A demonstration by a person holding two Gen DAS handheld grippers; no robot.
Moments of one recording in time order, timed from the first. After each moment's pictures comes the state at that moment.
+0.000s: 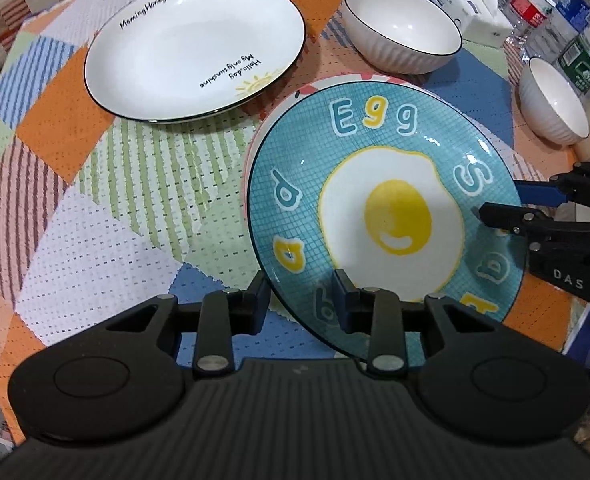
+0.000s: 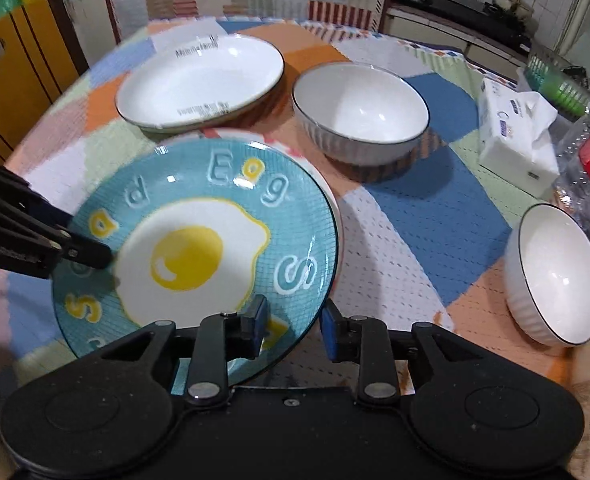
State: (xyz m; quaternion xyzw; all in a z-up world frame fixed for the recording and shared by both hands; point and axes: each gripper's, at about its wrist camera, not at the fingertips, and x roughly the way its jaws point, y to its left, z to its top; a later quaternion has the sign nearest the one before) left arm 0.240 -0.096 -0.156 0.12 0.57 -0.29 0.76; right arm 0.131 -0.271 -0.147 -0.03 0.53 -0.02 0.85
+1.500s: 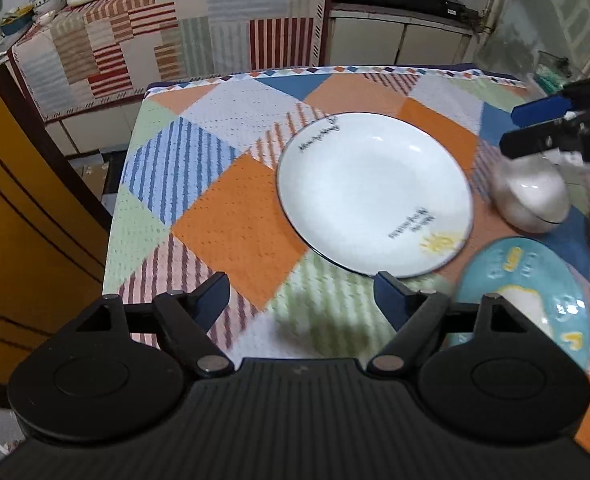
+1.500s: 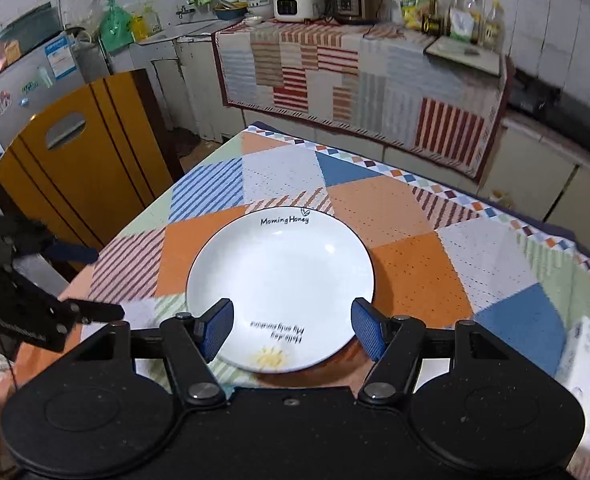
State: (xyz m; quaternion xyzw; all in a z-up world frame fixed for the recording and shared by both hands) left arm 0.328 0.002 -0.114 0.08 0.46 -0.20 0.86; right arm 0.313 -0.263 -0.062 -0.04 0.45 0.18 0.87
